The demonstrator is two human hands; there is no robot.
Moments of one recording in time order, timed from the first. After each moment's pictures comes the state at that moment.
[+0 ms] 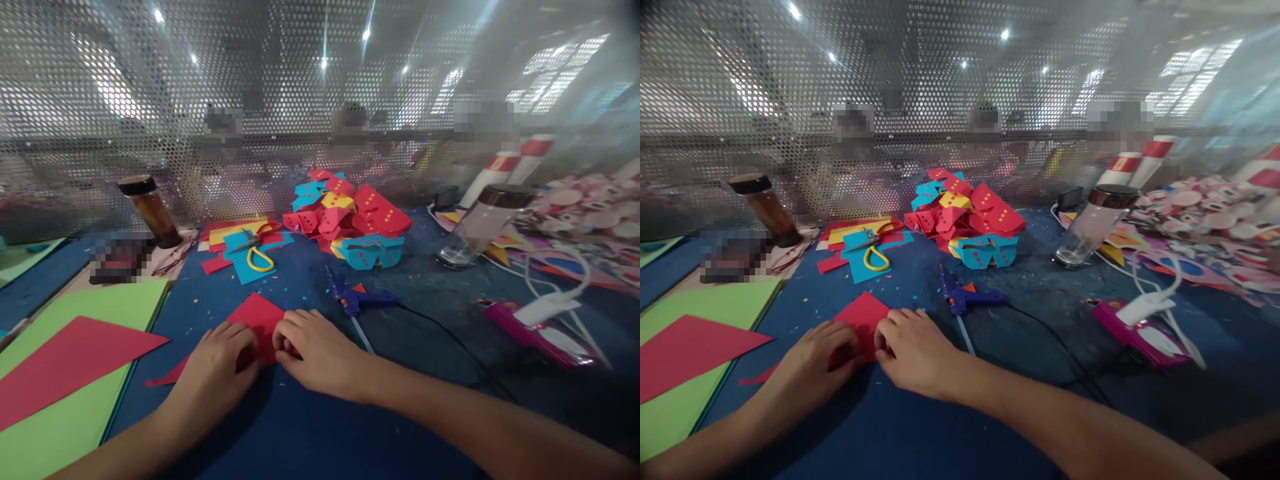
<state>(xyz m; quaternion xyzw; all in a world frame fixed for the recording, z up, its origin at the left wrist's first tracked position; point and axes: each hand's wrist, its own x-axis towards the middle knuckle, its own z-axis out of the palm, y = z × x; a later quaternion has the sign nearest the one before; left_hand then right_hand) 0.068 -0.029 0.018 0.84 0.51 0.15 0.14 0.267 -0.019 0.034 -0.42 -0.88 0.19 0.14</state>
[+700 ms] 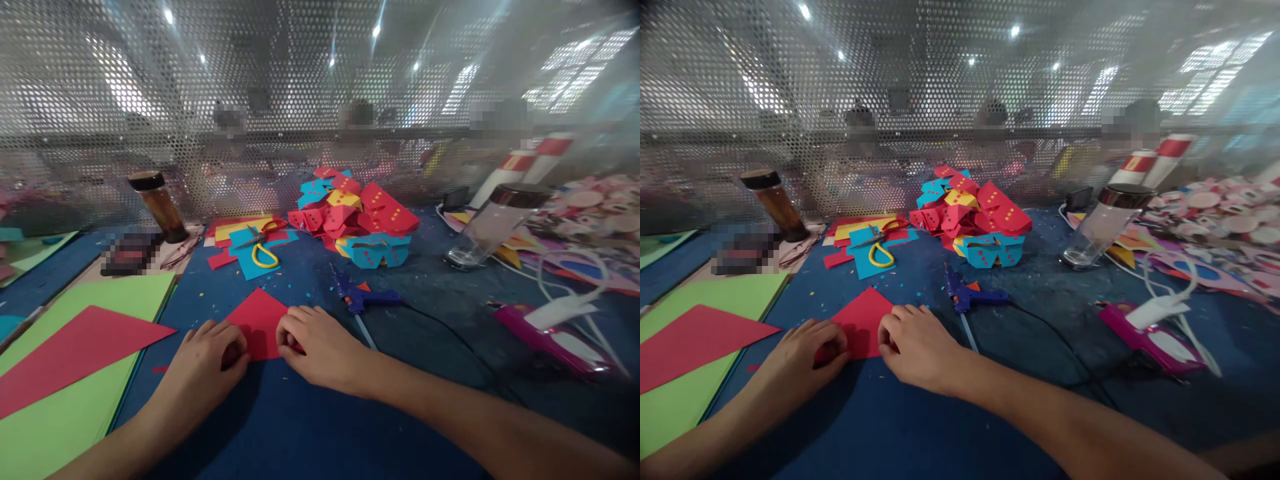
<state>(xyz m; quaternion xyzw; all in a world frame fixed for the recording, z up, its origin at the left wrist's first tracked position) 0.049 -0.036 0.018 0.81 0.56 0.13 0.10 0.268 -0.017 0.030 -0.41 -0.88 0.19 0.15</state>
